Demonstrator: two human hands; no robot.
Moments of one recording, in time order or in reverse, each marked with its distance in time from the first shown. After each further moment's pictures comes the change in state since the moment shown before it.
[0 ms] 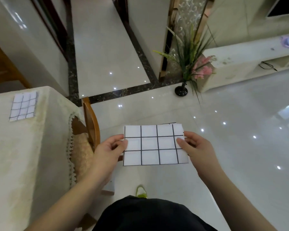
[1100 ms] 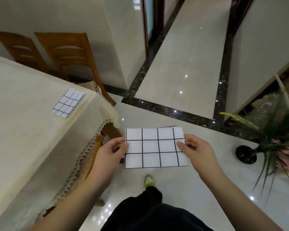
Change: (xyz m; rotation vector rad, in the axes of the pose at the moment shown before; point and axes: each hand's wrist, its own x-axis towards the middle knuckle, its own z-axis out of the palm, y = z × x) left_hand 0.241 0.131 0.052 -0.198 0.626 -0.063; right_hand 0.422 -0.111 0.125 -0.245 -0.684 -0.055
